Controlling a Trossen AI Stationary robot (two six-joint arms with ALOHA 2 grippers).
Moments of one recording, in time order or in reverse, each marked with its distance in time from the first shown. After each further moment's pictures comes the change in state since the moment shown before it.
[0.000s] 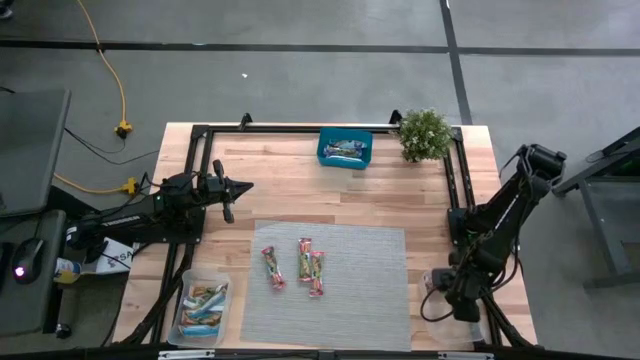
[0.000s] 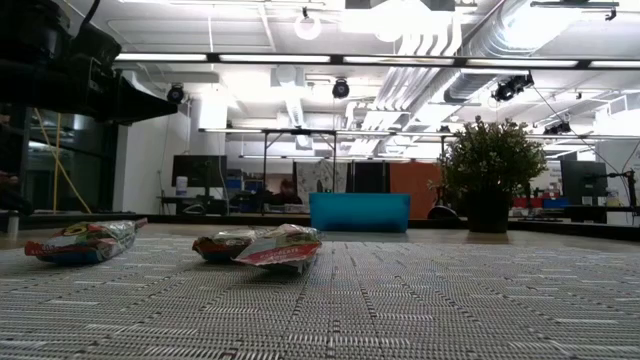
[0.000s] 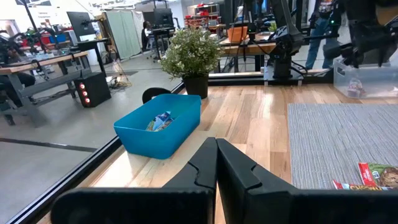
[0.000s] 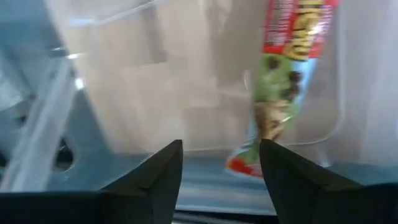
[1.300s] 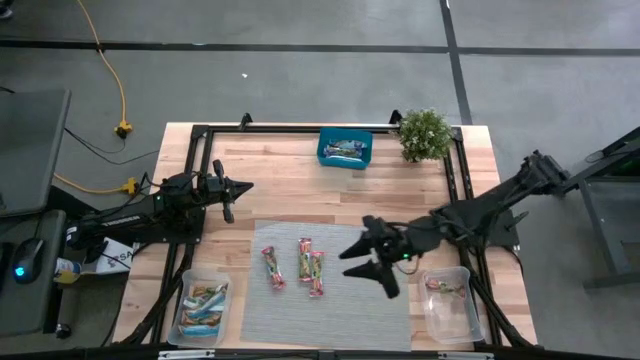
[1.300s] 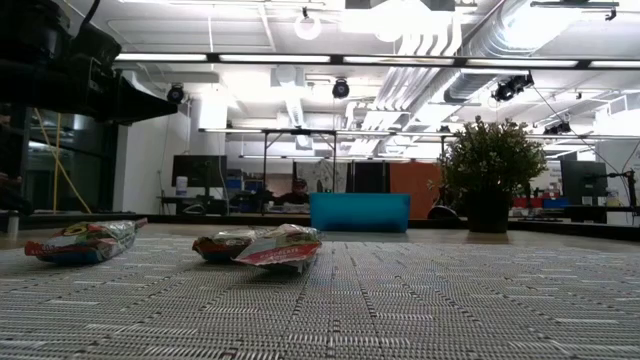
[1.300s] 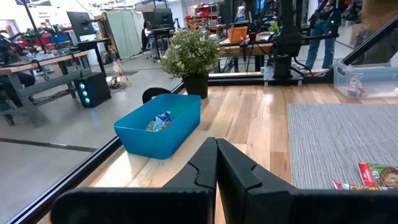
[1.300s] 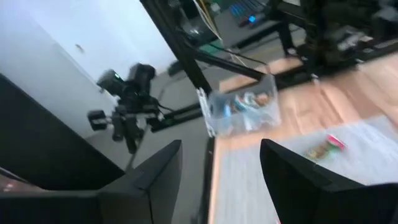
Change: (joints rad) left arm 0.000 0.000 0.000 0.000 0.000 0.000; right arm -0.538 0.113 0.445 0.762 0.419 -0.628
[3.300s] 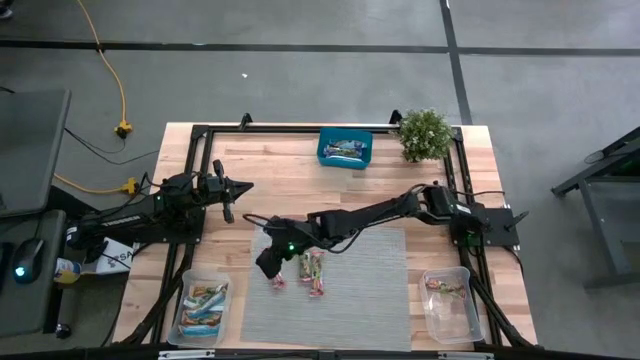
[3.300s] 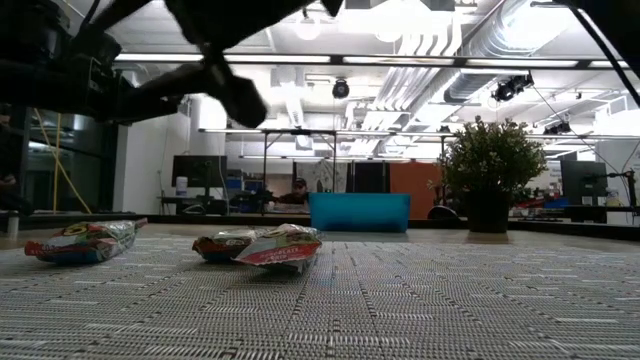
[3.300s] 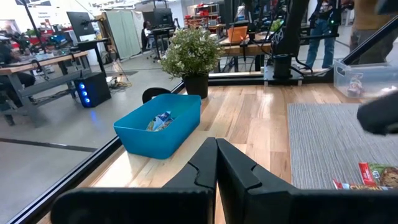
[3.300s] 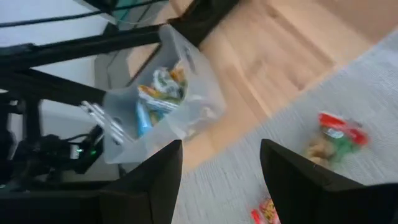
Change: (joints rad) left arm 0.000 0.000 0.000 0.000 0.000 0.000; right arm -0.287 0.934 0.818 -0.258 -0.238 0.364
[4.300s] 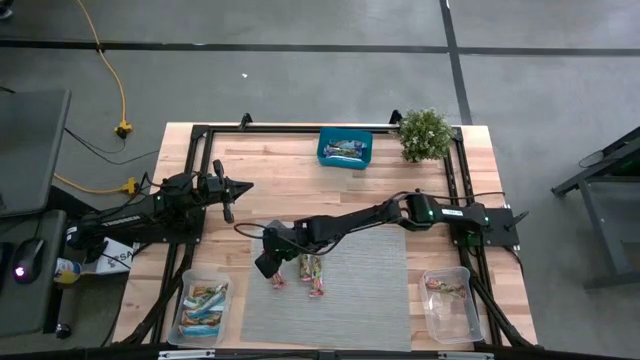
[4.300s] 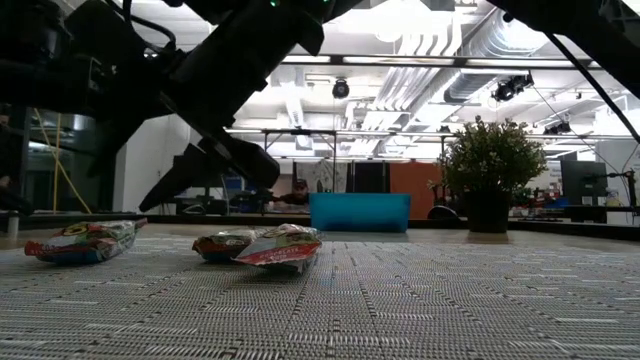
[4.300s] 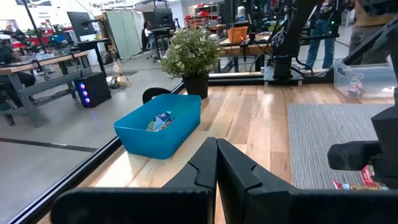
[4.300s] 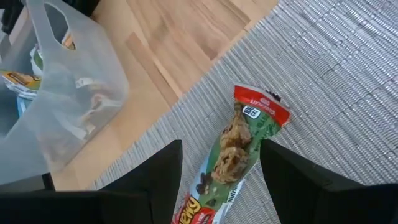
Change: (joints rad) left arm 0.000 0.000 0.000 0.000 -0.001 0.000; right arm -0.012 0.189 0.194 -0.277 0.082 0.018
